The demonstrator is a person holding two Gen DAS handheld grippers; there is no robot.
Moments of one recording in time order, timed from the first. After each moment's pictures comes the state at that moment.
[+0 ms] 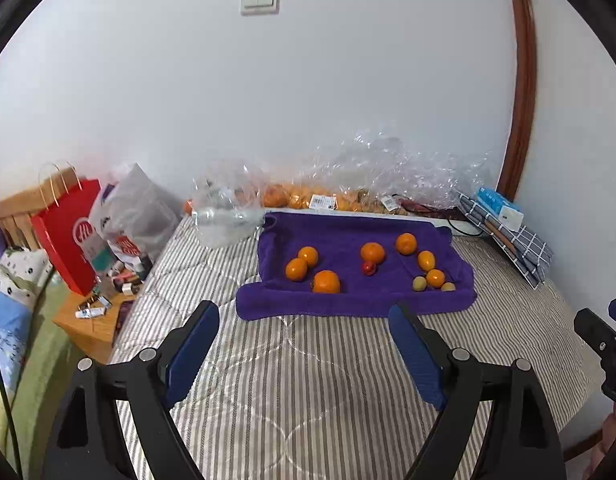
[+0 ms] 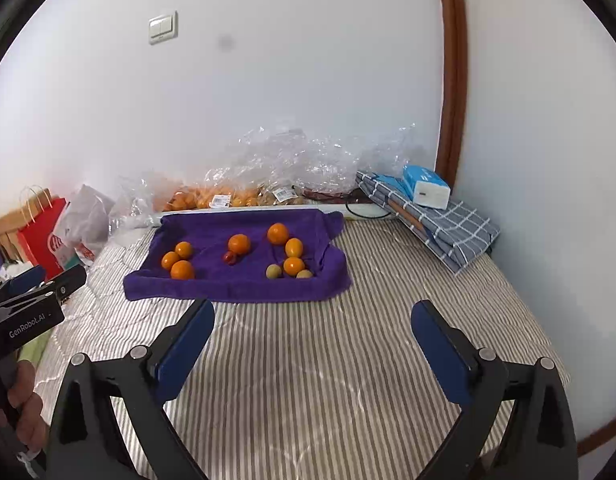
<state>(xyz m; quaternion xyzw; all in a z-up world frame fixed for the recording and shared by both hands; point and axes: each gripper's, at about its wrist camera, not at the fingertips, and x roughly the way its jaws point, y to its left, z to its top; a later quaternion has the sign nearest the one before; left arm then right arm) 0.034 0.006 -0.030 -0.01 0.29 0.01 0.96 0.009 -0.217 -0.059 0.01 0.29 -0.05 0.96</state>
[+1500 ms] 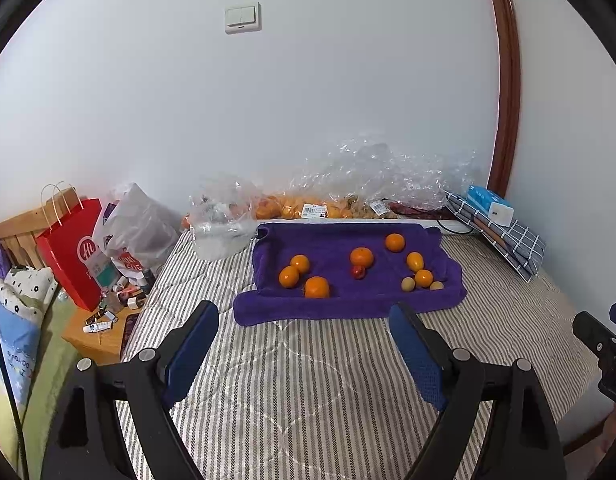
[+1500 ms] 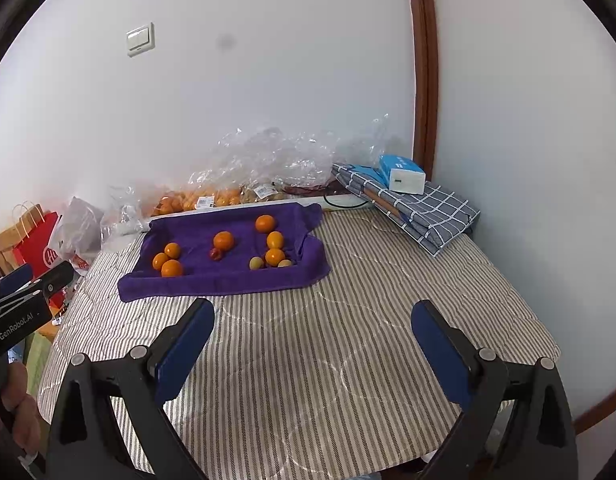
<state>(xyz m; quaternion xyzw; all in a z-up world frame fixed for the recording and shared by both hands) 0.019 -0.010 -0.017 0.01 0.28 0.01 0.96 -0.014 -0.234 -0.058 0.04 0.29 -0.07 0.95</state>
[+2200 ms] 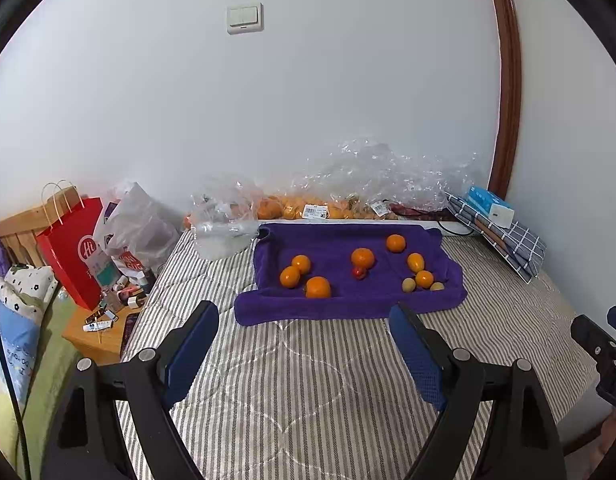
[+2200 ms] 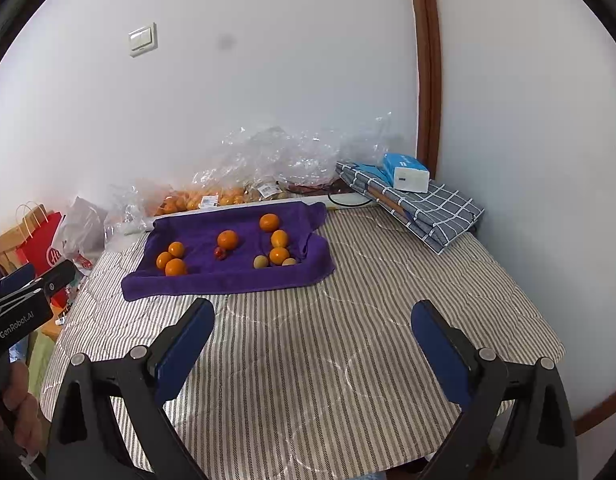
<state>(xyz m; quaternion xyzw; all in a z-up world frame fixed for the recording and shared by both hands) 0.017 -0.008 -0.017 0.01 0.28 0.01 0.96 -0.014 -0.233 -0.061 0.04 0.29 -0.07 0.95</state>
